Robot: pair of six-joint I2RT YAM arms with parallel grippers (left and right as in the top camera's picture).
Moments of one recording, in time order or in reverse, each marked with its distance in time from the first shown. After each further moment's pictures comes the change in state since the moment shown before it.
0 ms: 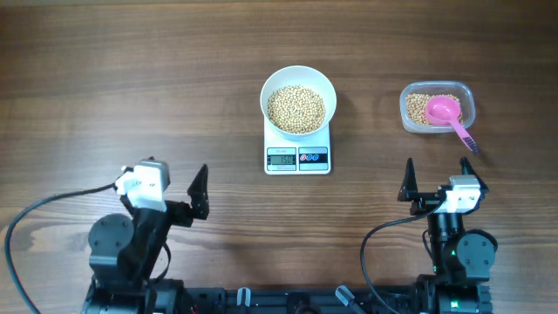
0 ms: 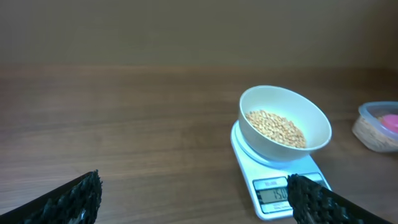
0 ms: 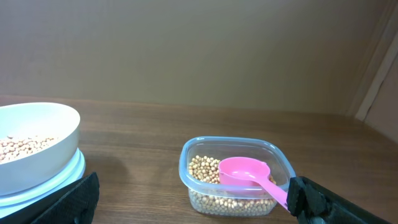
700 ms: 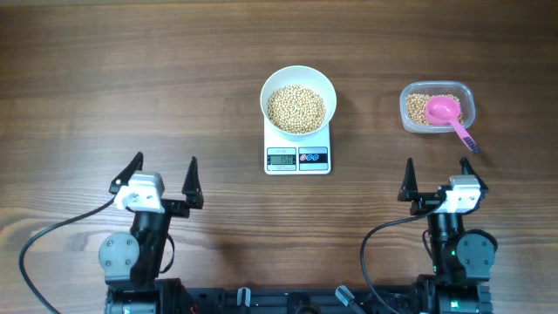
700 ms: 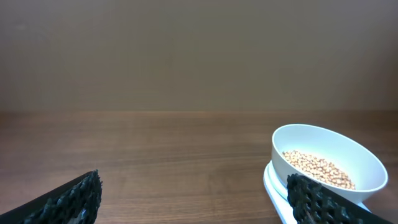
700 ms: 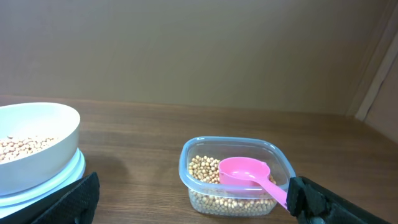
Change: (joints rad) left arm 0.108 -0.149 -0.317 0.422 0.011 0.016; right arm 0.000 0.000 0.000 0.000 0.000 0.000
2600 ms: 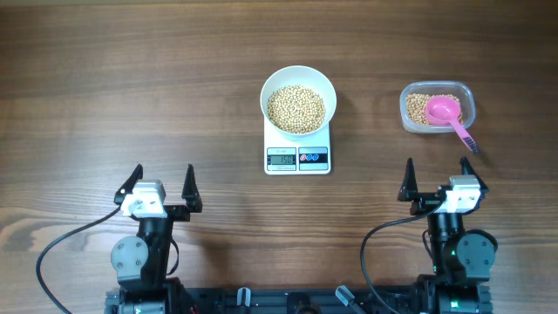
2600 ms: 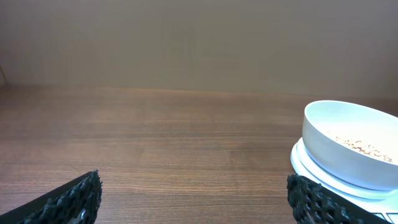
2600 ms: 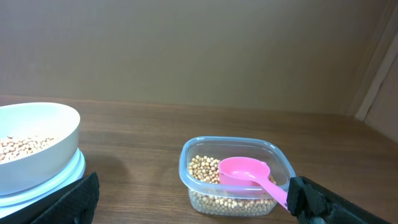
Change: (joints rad) left arm 0.049 -0.151 -0.176 -0.009 -0.029 0.009; right arm 0.000 0.000 0.000 0.000 0.000 0.000
